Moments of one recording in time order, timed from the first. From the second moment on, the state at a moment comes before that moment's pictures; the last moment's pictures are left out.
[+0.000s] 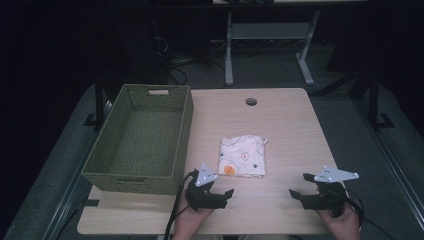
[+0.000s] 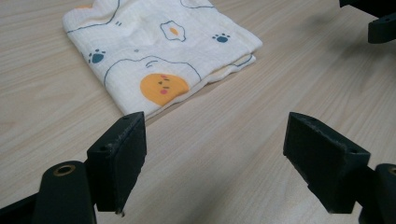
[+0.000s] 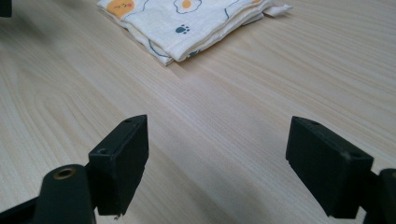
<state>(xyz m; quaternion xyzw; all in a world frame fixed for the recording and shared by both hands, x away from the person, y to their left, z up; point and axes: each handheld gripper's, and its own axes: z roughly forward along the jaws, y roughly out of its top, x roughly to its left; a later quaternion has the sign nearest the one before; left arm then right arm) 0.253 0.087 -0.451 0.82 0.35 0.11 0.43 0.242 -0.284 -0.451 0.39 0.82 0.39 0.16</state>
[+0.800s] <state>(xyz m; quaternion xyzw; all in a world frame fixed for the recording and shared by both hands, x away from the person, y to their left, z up) 0.291 0.058 -0.428 0.83 0.35 0.13 0.42 0.242 -0.278 -0.451 0.39 0.82 0.39 0.16</state>
